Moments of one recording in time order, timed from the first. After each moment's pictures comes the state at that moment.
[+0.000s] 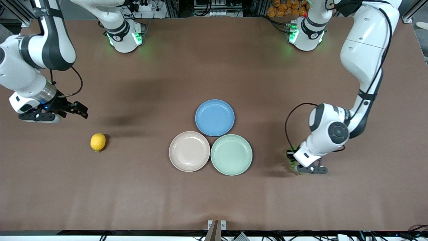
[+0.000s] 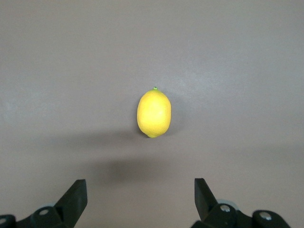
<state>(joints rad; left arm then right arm) -0.04 0.73 -0.25 -1.63 0.11 2.46 -0.24 -0.06 -0.01 -0.03 -2.21 0.02 2.29 -0.03</state>
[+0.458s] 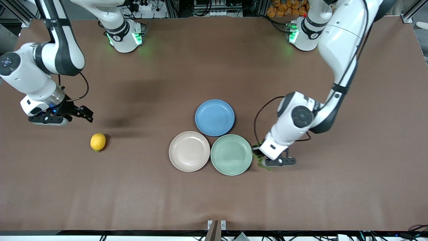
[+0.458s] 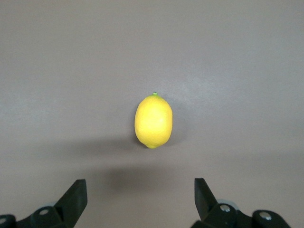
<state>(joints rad) -0.20 0.71 -0.30 -1.55 0.11 2.47 -0.58 -0.06 0.03 -0.03 -2.28 0.02 2.45 -0.03</state>
